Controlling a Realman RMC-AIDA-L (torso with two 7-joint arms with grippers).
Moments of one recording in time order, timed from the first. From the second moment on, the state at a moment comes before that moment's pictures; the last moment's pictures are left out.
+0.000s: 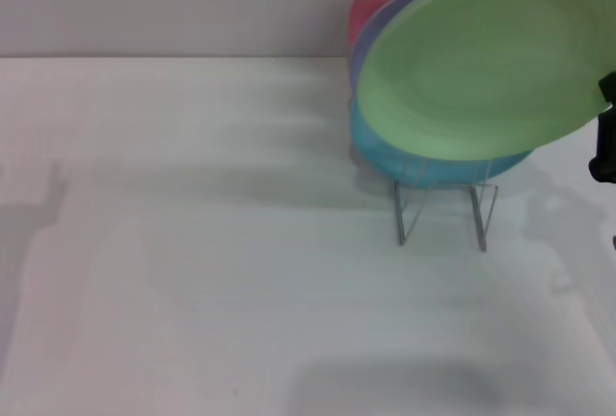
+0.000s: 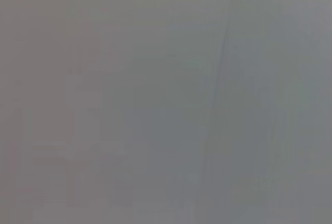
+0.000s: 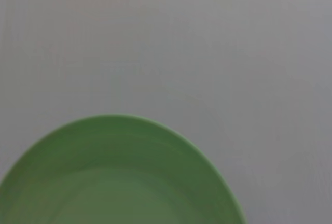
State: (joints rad) left arm -0.33 -2.06 -0.75 -0.17 2.08 1.41 -0.29; right arm 0.30 2.08 0.46 0.25 -2.05 -1.67 0.19
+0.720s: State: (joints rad) left arm -0.35 -2.06 -0.75 -0.17 2.12 1.42 -0.30; right arm 0.30 2.08 0.45 0.21 -2.05 -1.64 0.18
